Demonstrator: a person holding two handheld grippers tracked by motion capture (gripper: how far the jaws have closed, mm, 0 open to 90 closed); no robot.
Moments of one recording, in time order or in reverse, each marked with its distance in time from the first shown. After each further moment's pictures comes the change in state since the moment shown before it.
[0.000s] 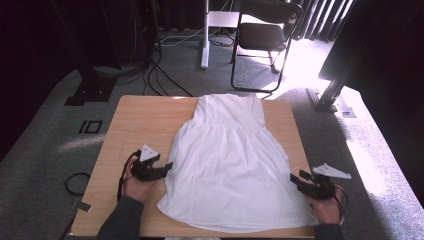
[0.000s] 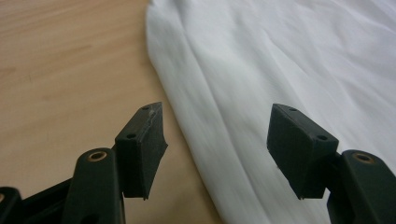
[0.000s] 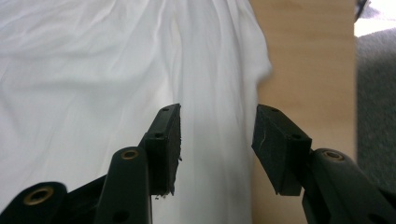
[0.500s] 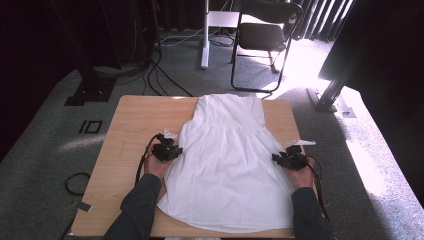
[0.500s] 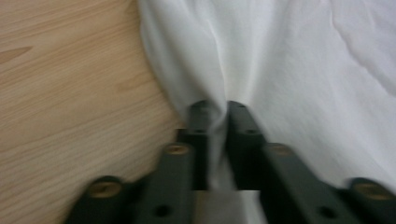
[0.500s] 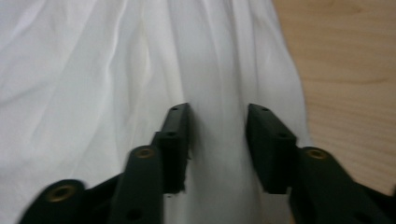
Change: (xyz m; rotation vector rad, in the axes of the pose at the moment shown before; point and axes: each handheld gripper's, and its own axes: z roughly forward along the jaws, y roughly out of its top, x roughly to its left) left arm 0.007 0.026 0.080 0.164 -0.006 0.008; right arm -0.010 0.046 0.107 0.166 -0.004 0.005
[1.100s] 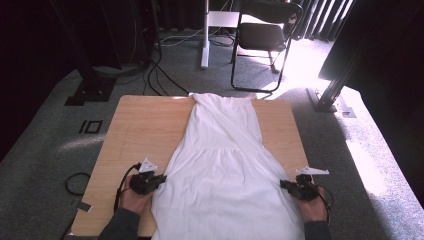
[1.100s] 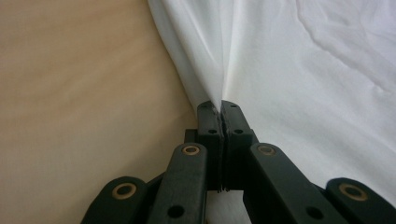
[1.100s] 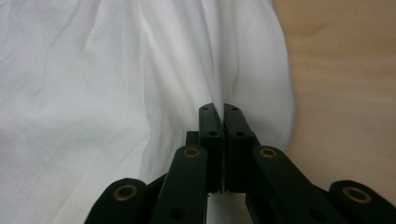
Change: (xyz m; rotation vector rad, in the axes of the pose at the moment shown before) left arm -0.020 -0.104 -0.086 -0.029 -0.109 0.000; right arm 0.027 -0.080 -0.063 0.038 0.099 0.034
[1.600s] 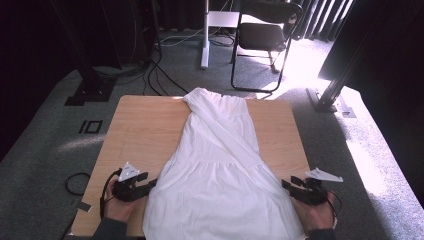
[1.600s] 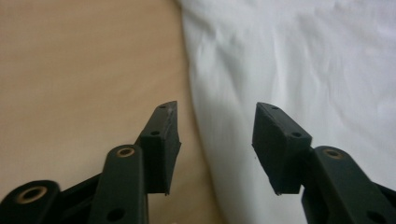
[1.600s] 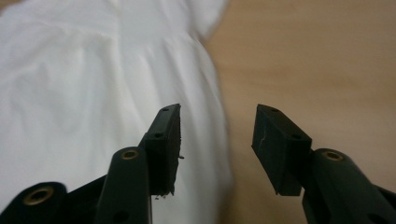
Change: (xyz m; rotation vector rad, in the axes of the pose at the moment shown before) left arm 0.005 -0.002 -0.041 -0.127 0.083 -0.013; right arm 0.016 0.011 -0.034 -0.159 -0.021 -0.015
